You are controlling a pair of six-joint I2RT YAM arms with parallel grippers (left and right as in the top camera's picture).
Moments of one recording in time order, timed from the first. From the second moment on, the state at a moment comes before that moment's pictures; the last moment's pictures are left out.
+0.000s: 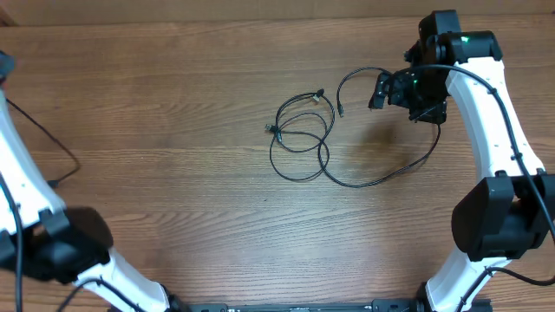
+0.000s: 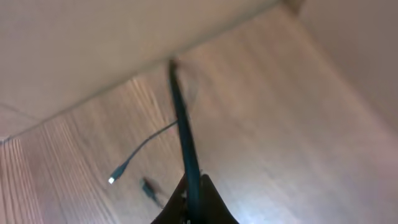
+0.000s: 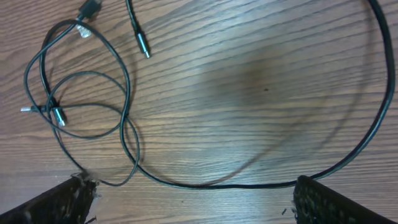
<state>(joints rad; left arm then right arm) 0.51 1.98 2.27 -1.18 -0.37 -0.44 0.05 1.94 1.83 -1.31 -0.17 0.26</state>
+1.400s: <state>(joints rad) -0.36 2.32 2.33 -1.29 0.26 0.02 -0.02 1.94 1.83 -1.30 -0.25 0.31</state>
